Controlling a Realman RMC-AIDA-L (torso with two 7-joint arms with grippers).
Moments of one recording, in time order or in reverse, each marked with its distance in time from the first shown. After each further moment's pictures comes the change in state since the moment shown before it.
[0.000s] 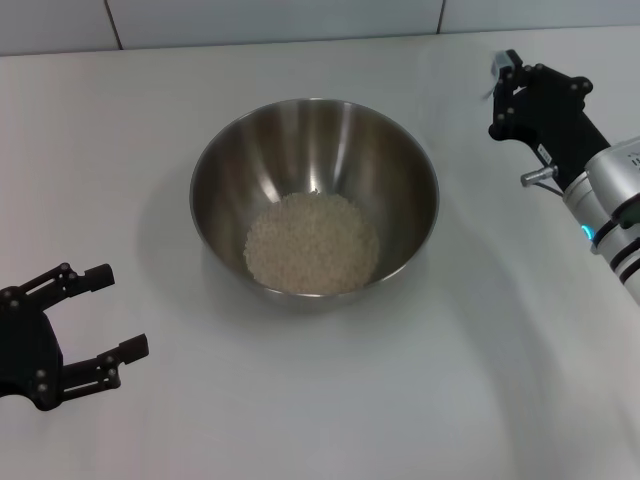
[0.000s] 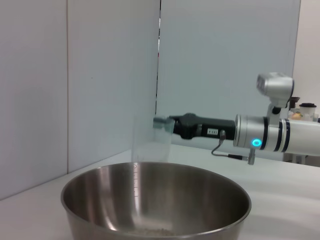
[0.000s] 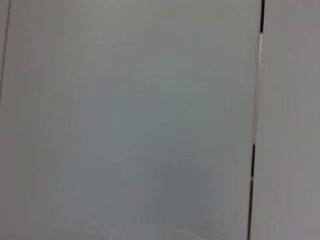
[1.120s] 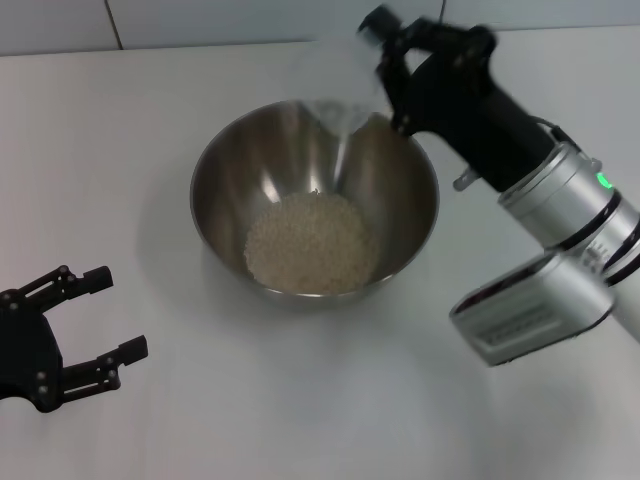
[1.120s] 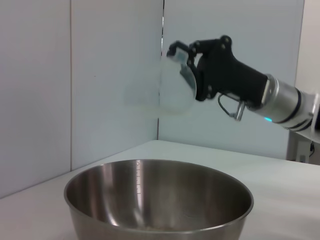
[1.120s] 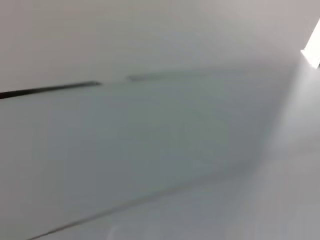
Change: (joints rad) left arm 0.007 -0.004 -0.002 -0.001 -0.001 -0.008 0.007; right arm 0.083 0.008 -0.319 0.018 -0.001 -0.446 -1.010
